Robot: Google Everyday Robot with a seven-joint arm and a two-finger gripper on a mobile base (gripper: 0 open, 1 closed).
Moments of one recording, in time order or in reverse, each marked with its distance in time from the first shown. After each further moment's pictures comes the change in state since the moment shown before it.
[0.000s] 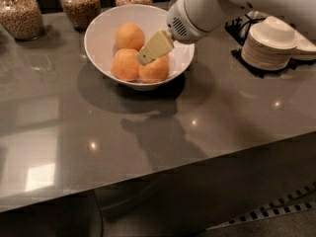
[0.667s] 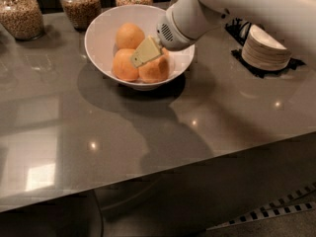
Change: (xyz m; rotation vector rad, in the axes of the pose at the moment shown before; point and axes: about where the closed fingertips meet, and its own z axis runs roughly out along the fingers) arm 0.004 0.011 0.045 -0.104 0.044 0.166
